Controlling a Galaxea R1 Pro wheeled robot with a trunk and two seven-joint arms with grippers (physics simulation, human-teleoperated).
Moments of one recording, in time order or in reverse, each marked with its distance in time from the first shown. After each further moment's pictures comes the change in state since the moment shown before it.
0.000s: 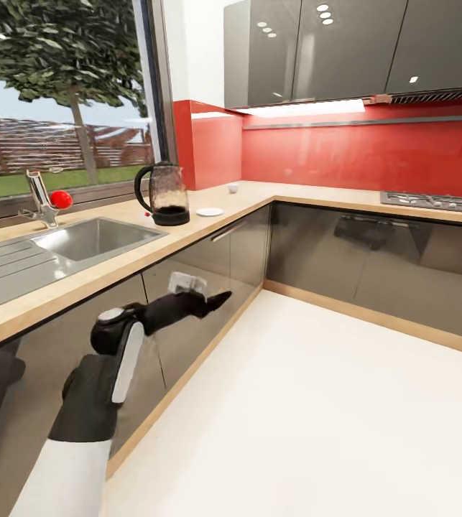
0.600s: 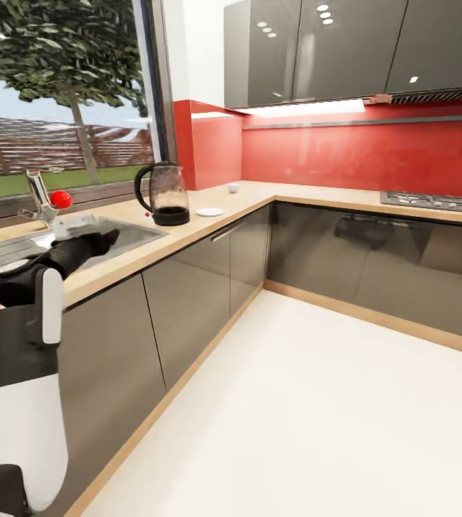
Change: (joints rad) left arm -0.237 0.182 0.287 -0.007 -0.007 0.060 0.502; right arm 0.000 -0.001 0.001 0.000 0.000 0.002 0.001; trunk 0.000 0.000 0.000
